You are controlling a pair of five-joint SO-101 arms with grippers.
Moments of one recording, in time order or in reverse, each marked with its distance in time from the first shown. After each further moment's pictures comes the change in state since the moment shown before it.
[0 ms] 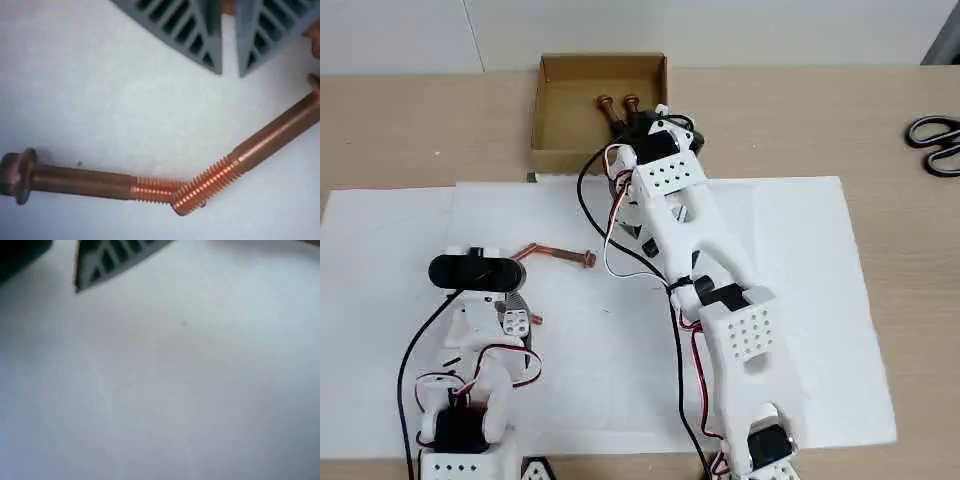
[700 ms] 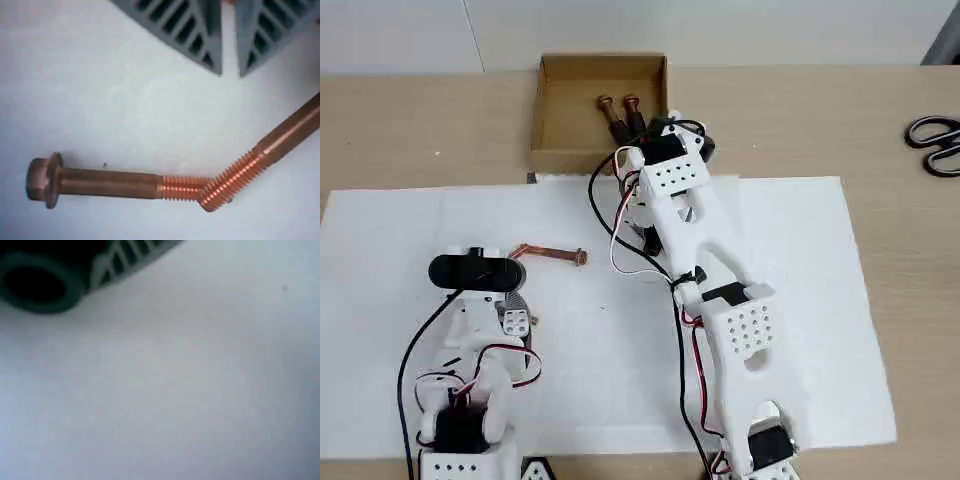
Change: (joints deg) left arm 0.0 0.0 0.0 0.0 0.0; right arm 1.2 3.6 0.0 -1.2 -0.1
